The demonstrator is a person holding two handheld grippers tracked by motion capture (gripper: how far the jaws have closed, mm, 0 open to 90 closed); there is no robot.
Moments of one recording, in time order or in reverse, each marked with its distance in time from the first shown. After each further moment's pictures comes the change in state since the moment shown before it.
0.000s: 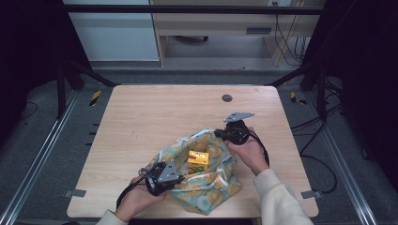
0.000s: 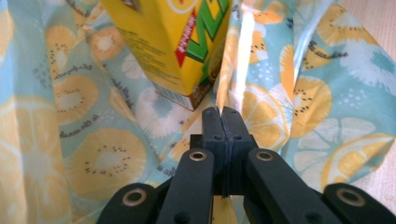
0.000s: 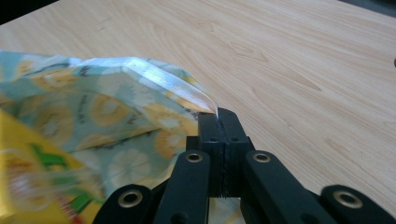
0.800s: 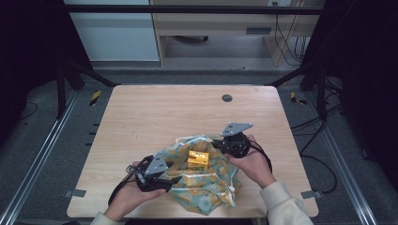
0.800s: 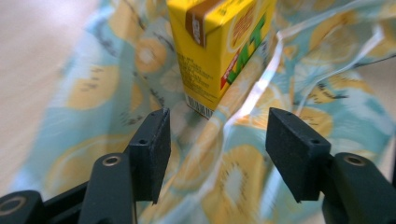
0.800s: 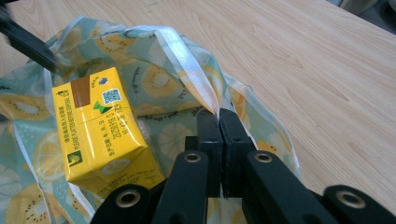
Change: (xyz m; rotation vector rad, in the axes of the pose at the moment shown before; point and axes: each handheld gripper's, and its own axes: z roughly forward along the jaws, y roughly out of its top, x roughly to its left) left arm 0.016 0.000 -0.019 -0.092 0.043 -0.144; right arm 0.043 -0.005 -0.032 0.019 0.044 -0.164
